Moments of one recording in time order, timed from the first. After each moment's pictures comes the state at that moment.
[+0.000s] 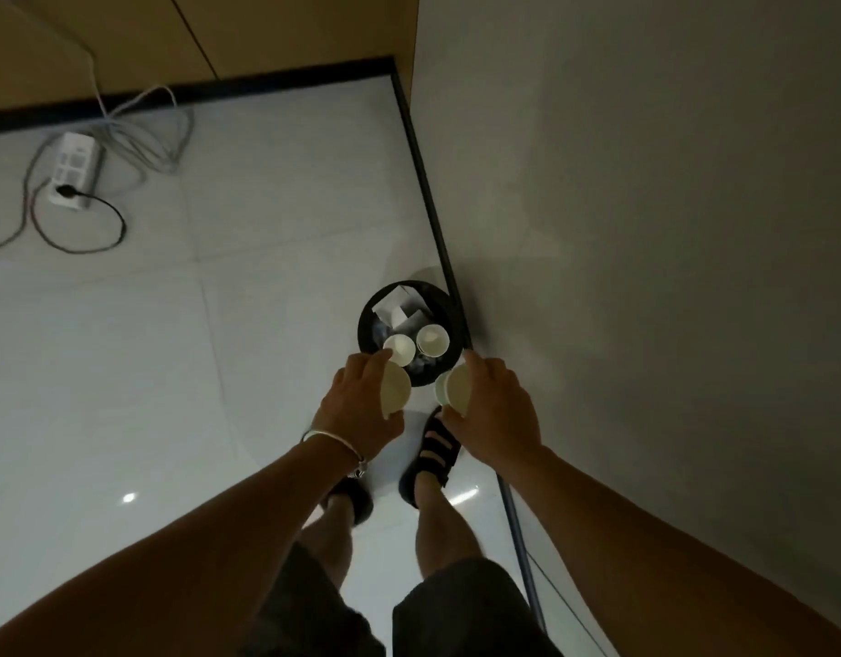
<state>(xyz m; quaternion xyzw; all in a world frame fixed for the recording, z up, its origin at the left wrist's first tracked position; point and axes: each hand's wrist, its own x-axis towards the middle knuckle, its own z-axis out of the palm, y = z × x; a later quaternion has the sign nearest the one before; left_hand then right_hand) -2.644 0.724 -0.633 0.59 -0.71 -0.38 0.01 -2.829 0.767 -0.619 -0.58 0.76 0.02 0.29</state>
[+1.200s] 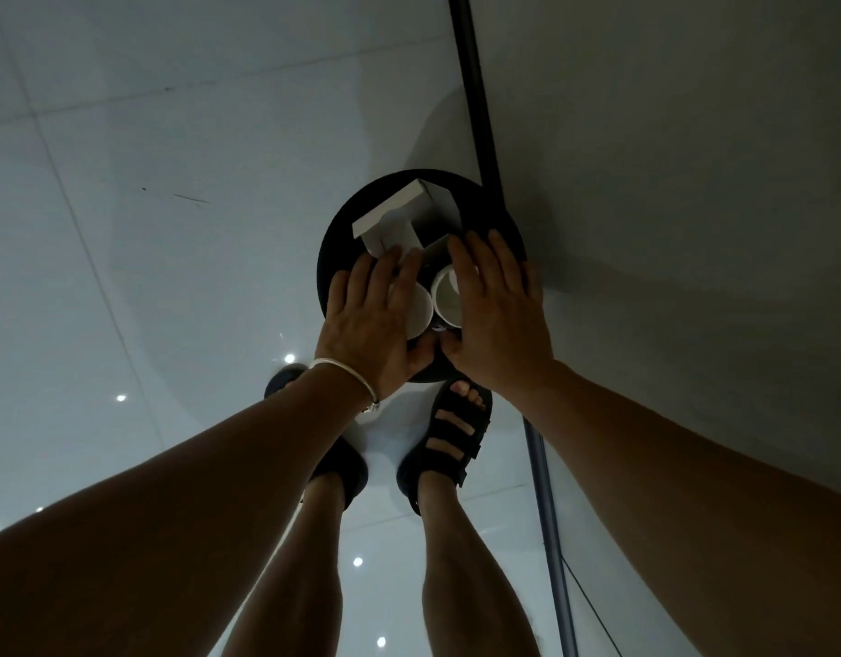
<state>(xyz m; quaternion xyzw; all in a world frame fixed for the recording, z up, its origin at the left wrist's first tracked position) -2.685 0.660 -0.919 0.52 -0.82 -0.23 -0.08 -2.848 0.683 -0.909 -0.71 0.68 0.08 0.20</state>
